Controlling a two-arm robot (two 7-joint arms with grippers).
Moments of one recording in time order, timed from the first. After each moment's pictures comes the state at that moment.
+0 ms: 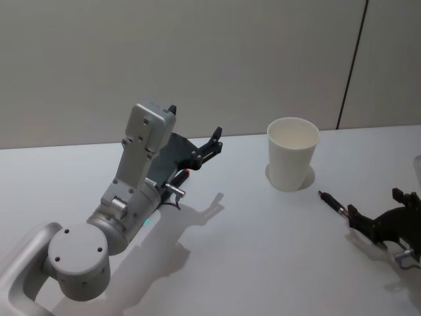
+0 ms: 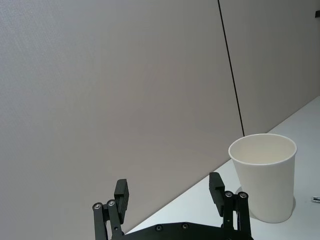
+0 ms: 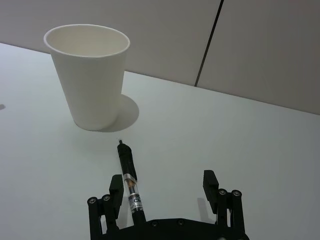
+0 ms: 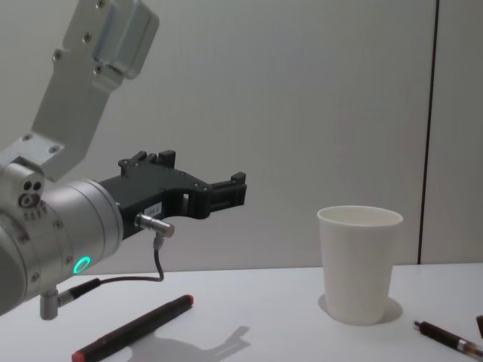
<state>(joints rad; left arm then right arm) -0.24 0.38 0.45 -1.63 -0.20 0.01 -0.01 -0.10 0.43 -0.19 -1.84 0.22 0.41 0.03</state>
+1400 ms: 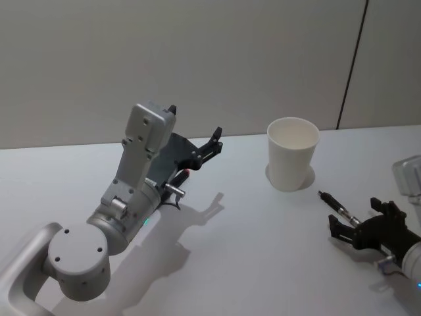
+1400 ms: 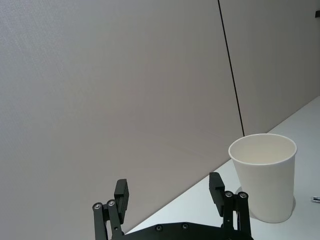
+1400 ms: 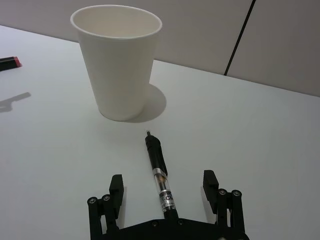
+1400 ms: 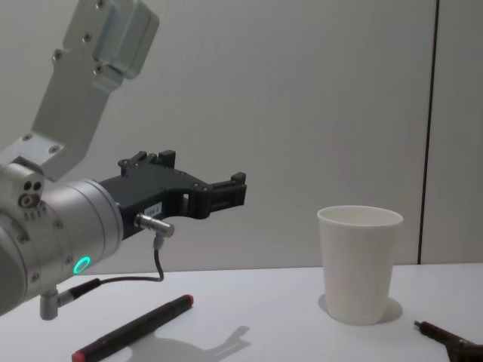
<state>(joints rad) -0.24 0.38 0.45 -1.63 -0.20 0.01 -0.01 -0.07 0.38 -0.21 -1.79 0.20 0.43 0.11</state>
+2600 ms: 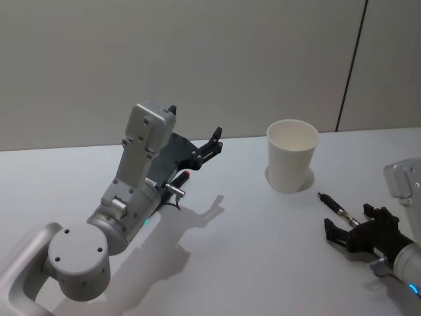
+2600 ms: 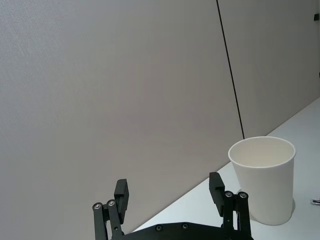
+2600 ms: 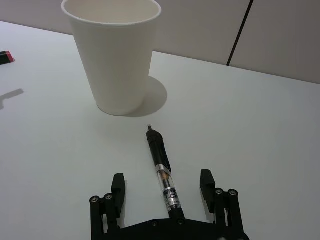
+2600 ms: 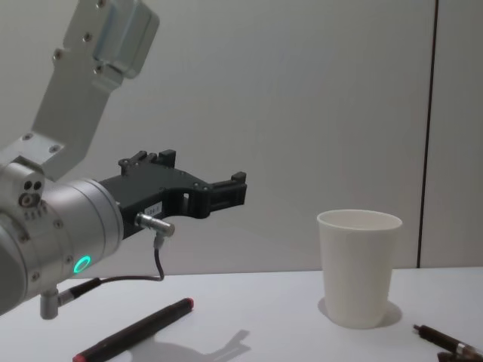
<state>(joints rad) -0.24 0.38 0.45 -1.63 -0.20 0.01 -0.01 -0.05 0.35 -0.22 -1.74 0.19 0.46 0.11</state>
